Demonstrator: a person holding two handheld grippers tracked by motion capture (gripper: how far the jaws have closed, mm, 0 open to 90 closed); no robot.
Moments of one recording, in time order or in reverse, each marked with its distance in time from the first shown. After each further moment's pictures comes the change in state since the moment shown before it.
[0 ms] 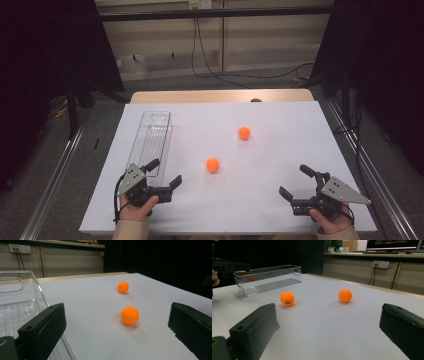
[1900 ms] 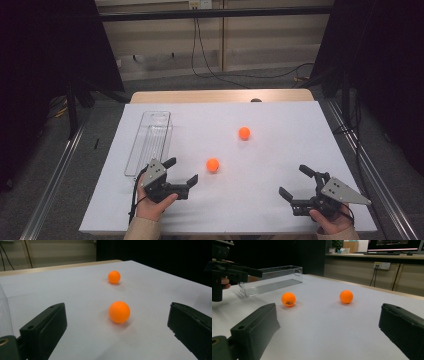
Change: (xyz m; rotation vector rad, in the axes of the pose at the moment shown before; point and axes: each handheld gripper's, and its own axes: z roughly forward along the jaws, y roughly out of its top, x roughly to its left) left arm -0.018 -0.001 0.038 0.100 -0.042 0.032; right arm 0.001 0.000 0.000 -0.005 0.008 -0.004
